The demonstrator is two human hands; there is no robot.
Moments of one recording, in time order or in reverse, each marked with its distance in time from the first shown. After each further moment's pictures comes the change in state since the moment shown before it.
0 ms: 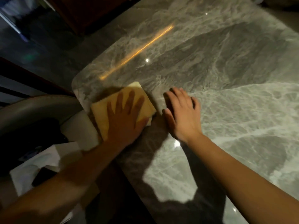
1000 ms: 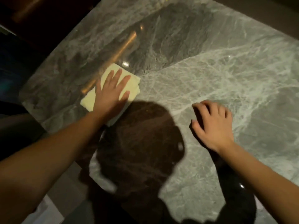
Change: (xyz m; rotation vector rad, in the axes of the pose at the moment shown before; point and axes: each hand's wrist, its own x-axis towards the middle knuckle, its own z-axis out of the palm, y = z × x) left_hand 0.072 0.098 -0.007 0.019 -0.048 0.232; right_hand -0.163 0.158 -0.059 -0.170 0.058 0.340
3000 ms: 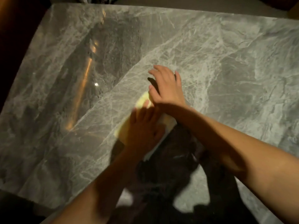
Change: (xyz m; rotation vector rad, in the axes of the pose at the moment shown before) left_hand -0.026 0.179 0.023 -0.032 0.050 0.571; right_hand 0.082 0.002 -0.003 0.388 0.282 0.190
